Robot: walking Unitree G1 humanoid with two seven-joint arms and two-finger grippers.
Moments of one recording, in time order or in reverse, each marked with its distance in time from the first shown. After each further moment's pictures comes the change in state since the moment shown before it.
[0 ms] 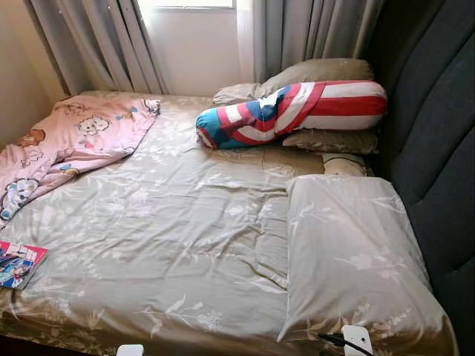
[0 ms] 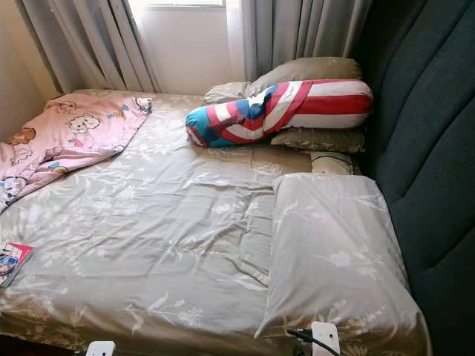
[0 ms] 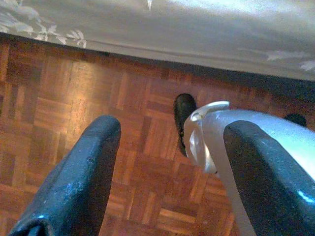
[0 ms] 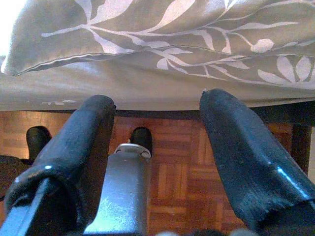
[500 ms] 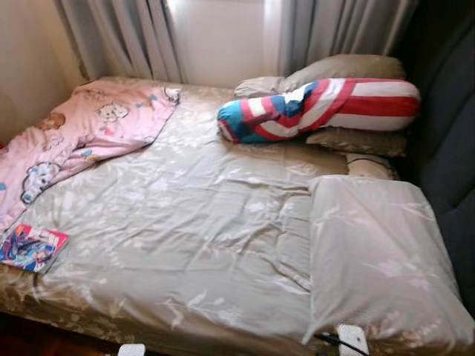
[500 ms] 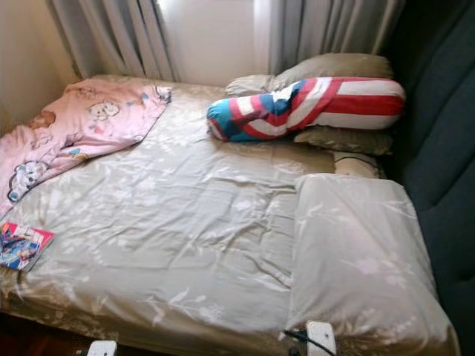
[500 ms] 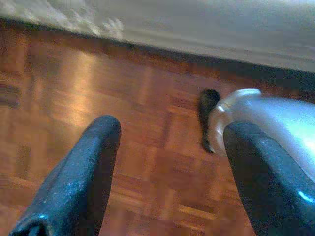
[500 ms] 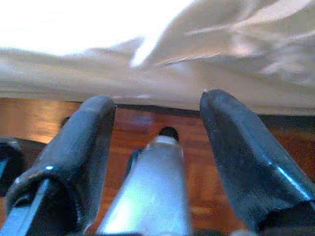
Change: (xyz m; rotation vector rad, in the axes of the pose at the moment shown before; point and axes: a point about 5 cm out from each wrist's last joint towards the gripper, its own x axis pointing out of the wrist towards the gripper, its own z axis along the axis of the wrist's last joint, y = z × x) left arm 0.001 0.006 0.007 0.006 -0.013 0.013; right arm 0.002 0.019 -0.001 -0.018 0.005 0.057
